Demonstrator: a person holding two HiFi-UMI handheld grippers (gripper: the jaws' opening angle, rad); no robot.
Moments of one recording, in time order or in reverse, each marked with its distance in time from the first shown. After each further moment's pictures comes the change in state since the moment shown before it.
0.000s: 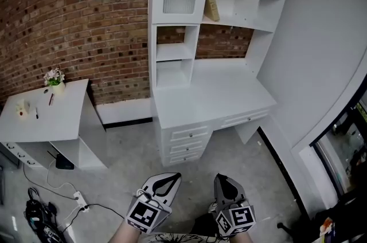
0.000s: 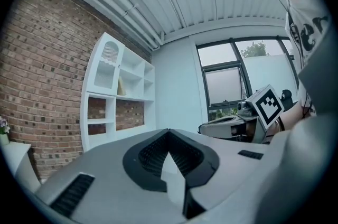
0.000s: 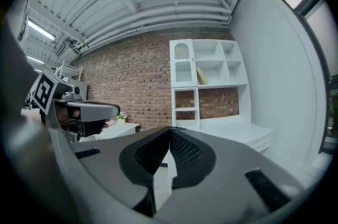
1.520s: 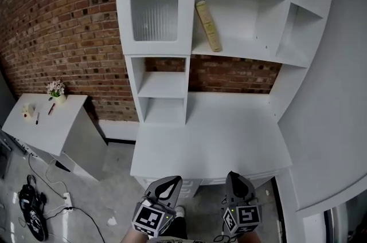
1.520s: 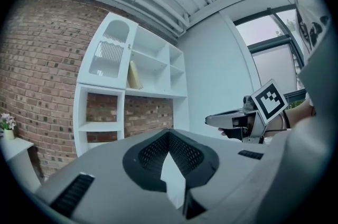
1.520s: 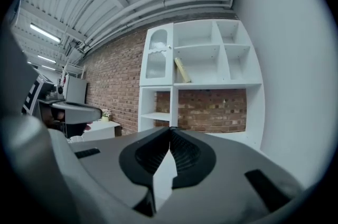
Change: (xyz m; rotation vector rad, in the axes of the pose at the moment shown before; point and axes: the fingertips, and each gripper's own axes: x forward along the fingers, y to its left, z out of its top) left arm 0.404 0.110 0.022 -0.042 0.026 0.377; right arm 0.282 -0.377 0.075 -0.085 -0.012 0.145
